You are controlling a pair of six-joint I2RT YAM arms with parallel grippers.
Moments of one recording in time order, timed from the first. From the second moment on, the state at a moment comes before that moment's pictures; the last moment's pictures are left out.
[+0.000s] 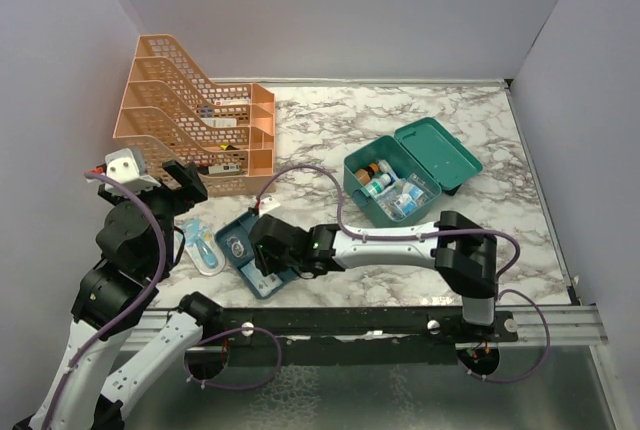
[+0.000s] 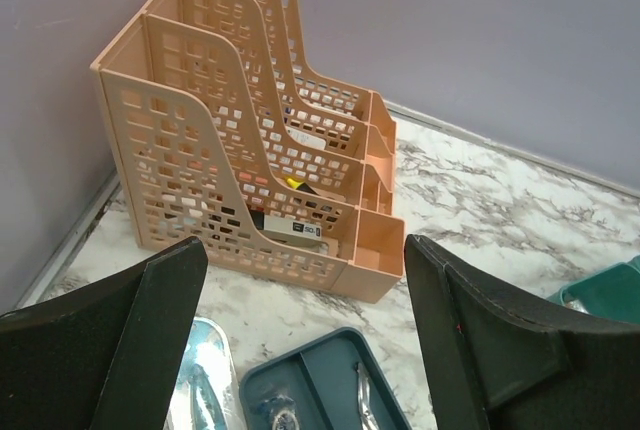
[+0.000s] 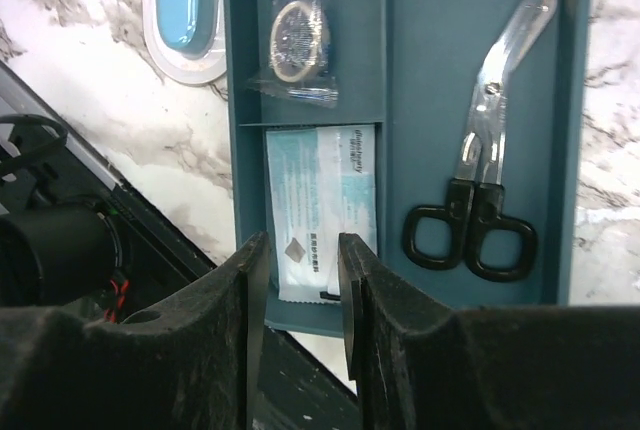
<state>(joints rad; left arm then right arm) -0.53 0.50 1.05 -0.64 -0.70 -0.32 1.30 1.88 1.35 -0.24 0.23 0.68</state>
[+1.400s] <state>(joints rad) -0.53 0.52 1.08 -0.65 -0.74 -0.29 1.33 2.04 1.48 -0.39 0.38 0.64</state>
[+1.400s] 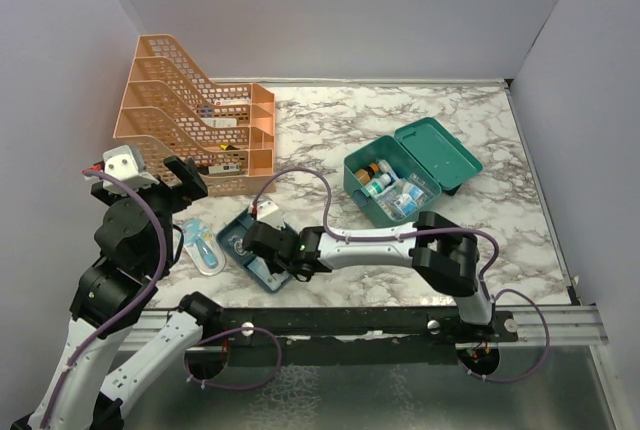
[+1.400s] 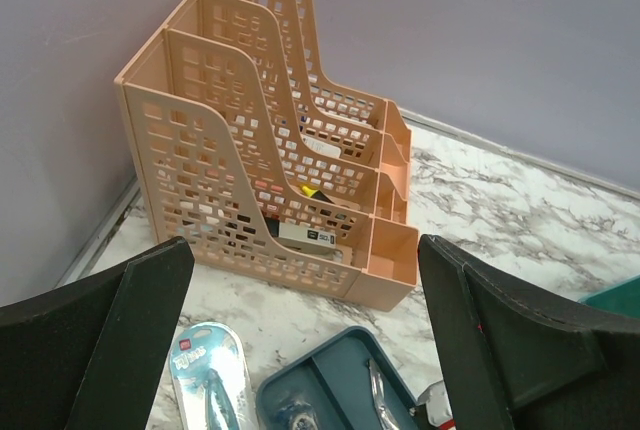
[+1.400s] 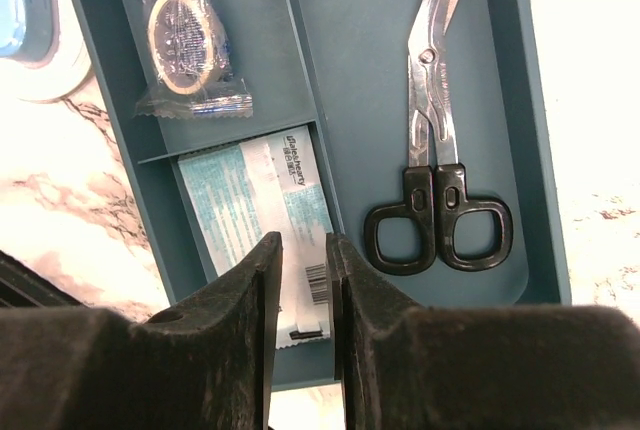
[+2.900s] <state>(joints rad) -0.53 0.54 1.04 -0.65 -0.66 -0.32 1.29 2.12 1.48 -0.27 0.40 0.49</state>
